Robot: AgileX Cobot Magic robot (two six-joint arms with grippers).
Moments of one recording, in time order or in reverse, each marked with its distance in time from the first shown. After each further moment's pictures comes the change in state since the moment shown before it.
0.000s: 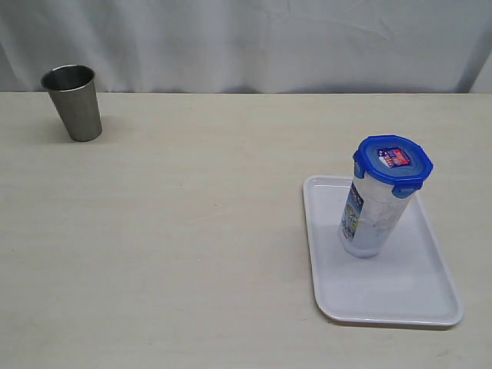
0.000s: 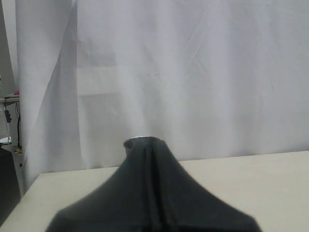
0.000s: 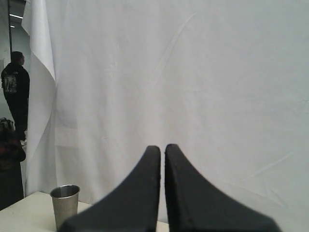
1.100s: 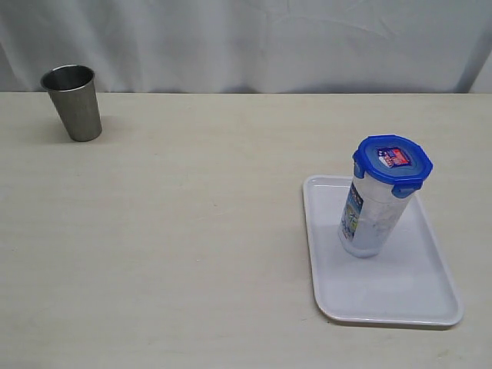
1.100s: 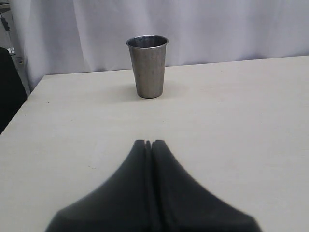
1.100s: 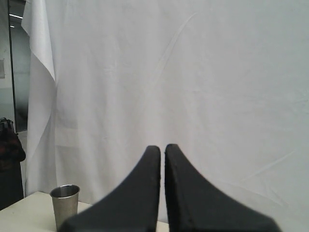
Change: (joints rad) left arm 0.000 0.000 0.000 0.004 0.356 0.000; right arm 0.000 0.000 0.000 0.000 0.000 0.000
